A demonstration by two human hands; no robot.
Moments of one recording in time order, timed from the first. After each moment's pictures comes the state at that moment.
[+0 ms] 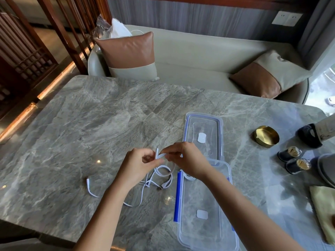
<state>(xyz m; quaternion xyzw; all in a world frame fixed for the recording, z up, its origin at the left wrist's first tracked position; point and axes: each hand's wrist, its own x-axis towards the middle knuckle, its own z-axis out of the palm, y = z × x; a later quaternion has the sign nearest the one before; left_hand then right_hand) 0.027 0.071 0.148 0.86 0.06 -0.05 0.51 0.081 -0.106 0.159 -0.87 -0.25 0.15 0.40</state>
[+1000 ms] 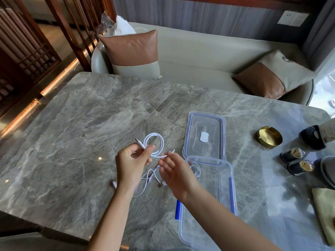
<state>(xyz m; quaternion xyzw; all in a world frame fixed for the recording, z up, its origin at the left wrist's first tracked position) 0.018 0.063 0.146 0.71 0.23 0.14 0.65 0.027 -0.065 0.154 -0.37 0.26 0.30 0.84</state>
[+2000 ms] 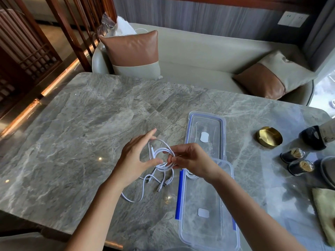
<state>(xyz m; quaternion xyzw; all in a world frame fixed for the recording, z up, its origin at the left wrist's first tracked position) 0.022 0.087 0.158 0.90 -0.05 0.03 0.43 0.066 -0.112 0.170 -0.70 -0.17 0.31 0.62</state>
